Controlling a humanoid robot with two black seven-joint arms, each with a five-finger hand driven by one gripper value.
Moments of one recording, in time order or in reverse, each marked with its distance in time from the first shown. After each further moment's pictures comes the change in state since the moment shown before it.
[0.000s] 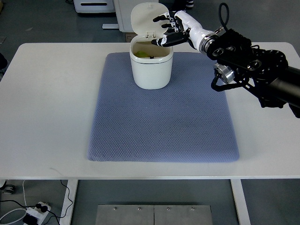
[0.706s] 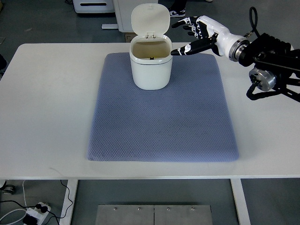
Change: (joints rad) left arm 0.000 0.000 0.000 0.000 0.000 0.000 0.000; right arm 0.014 -0.383 0.029 0.470 0.000 -0.007 0.020
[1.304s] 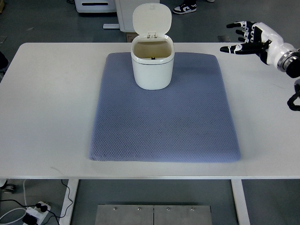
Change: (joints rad) left arm 0.000 0.000 0.000 0.000 0.000 0.000 0.000; right arm -0.261 -0.160 0.223 -0.091 0.016 0.033 0.011
